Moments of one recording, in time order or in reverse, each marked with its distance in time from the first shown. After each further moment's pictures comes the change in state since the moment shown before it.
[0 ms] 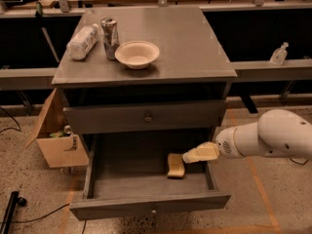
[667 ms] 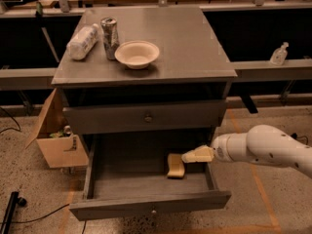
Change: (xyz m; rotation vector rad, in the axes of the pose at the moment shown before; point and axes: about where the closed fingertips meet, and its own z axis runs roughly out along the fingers) arm 0.018 -0.048 0.059 0.060 -0.064 0.029
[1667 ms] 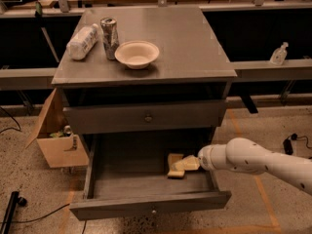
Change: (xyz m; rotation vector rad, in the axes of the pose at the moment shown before) arm 0.039 -0.005 0.097 -0.042 0.016 0.012
